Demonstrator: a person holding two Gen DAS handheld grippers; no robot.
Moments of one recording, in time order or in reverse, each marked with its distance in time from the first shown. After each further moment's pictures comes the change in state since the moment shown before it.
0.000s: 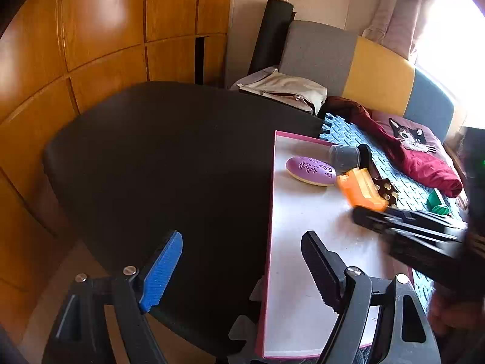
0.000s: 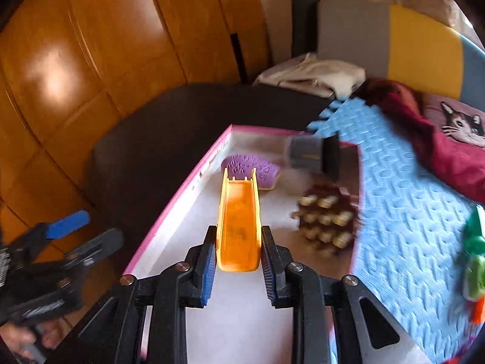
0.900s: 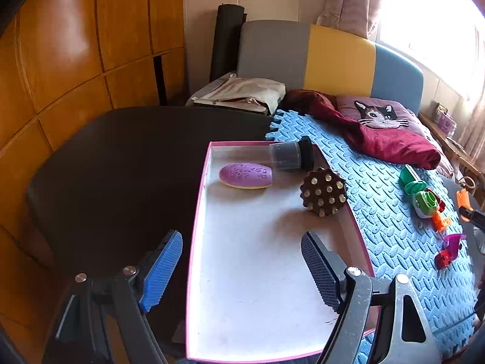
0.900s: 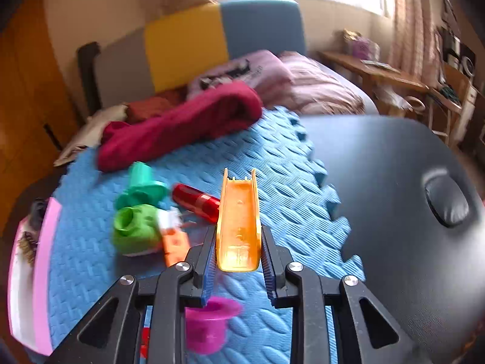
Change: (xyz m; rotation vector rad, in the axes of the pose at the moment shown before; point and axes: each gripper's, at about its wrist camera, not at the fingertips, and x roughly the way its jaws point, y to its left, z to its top) left arm -0.015 -0.075 0.002 0.171 -0.037 -0.053; right arm -0.196 -0.280 -0.142 0.573 -0.259 -0.507
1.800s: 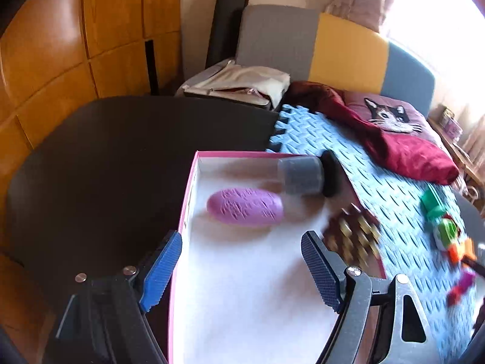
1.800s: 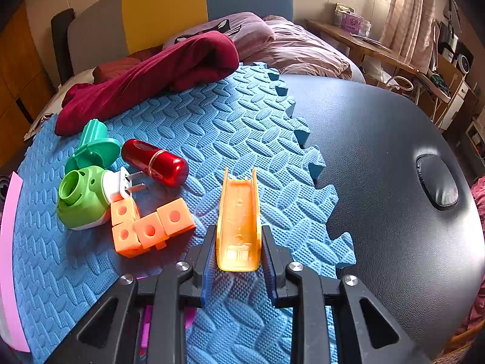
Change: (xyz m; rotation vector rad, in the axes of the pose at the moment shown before) left arm 0.073 -0.003 0.041 -0.013 0.057 -0.031; right arm 0.050 -0.023 -0.016 -0.002 0.210 -0.179
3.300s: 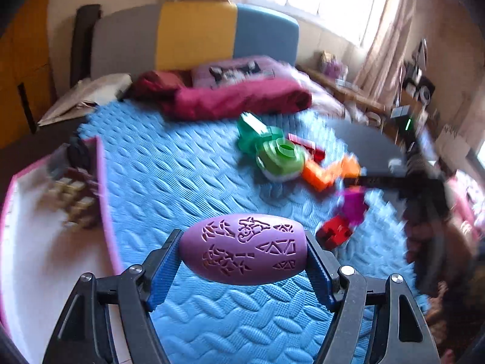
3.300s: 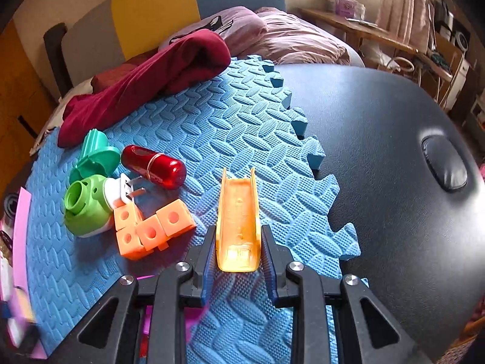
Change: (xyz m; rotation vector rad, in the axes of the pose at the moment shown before) left arm -0.042 -0.183 -0.058 0.310 0.016 -0.454; right arm 0.002 -0.006 0.003 0.060 0.027 0.044
